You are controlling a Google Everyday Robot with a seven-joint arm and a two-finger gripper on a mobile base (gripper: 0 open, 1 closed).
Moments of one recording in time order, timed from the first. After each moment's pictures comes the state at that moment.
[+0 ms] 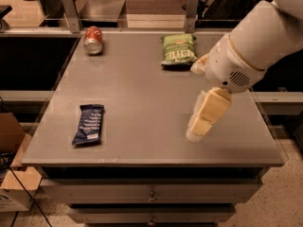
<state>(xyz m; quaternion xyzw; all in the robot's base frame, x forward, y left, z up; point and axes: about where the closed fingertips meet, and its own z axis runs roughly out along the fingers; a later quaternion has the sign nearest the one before) 0.449 -0.092 0.925 -0.63 0.74 0.11 0.21</state>
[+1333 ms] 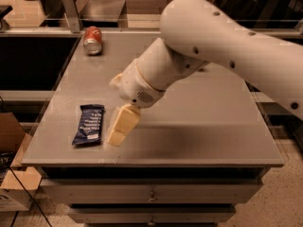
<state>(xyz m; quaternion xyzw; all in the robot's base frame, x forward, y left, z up) 0.461 0.090 0.876 -0.69 0.63 0.24 0.26</state>
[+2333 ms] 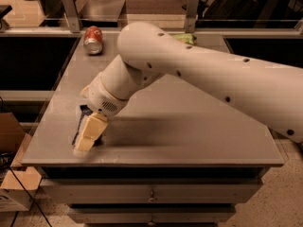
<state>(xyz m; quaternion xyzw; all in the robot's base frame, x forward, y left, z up) 0.470 0.175 0.835 -0.71 0.59 0.27 0.26</state>
